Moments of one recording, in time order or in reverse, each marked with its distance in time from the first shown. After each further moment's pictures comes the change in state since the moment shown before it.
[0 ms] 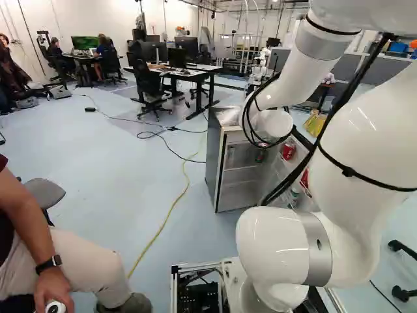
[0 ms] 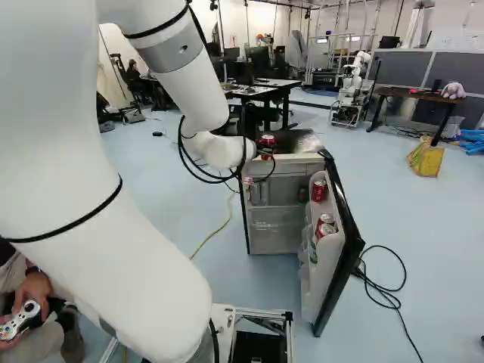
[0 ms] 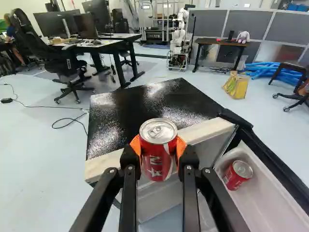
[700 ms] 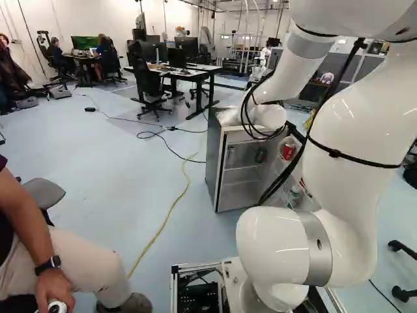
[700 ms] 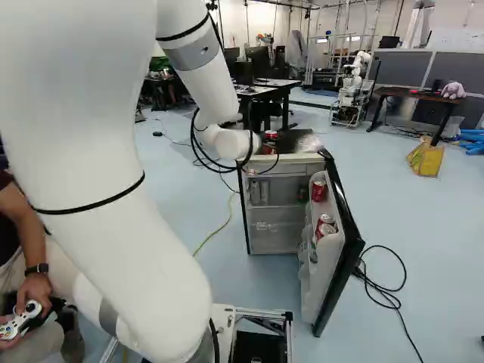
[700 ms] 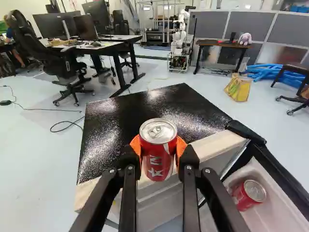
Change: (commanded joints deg) arm 0.2 -8.2 -8.6 0.0 0.0 0.0
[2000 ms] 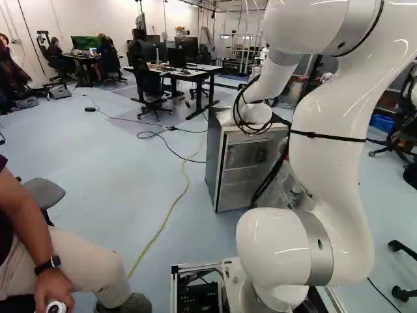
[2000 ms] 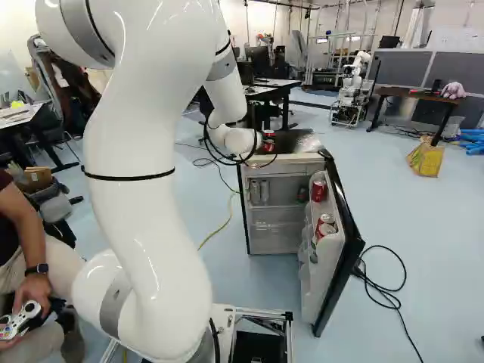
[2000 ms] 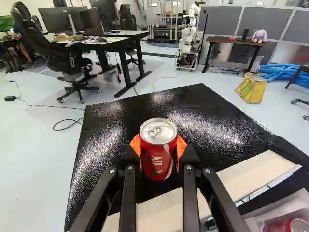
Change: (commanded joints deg) arm 2.5 -13.1 -11.9 0.0 0.0 0.0
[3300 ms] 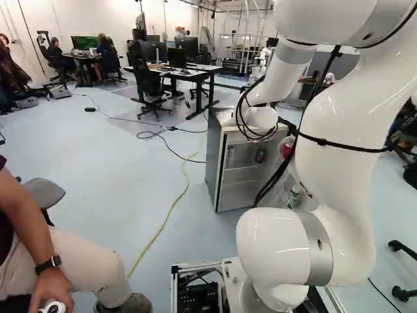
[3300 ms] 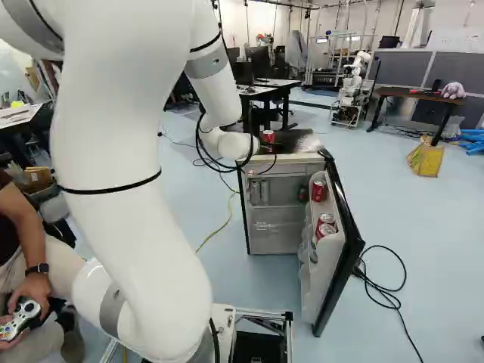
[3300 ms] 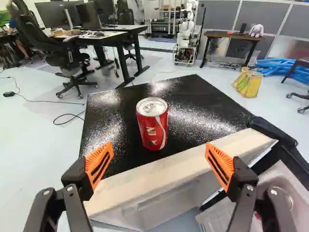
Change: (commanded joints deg) arm -0.8 8.5 10.1 0.0 0.0 0.0
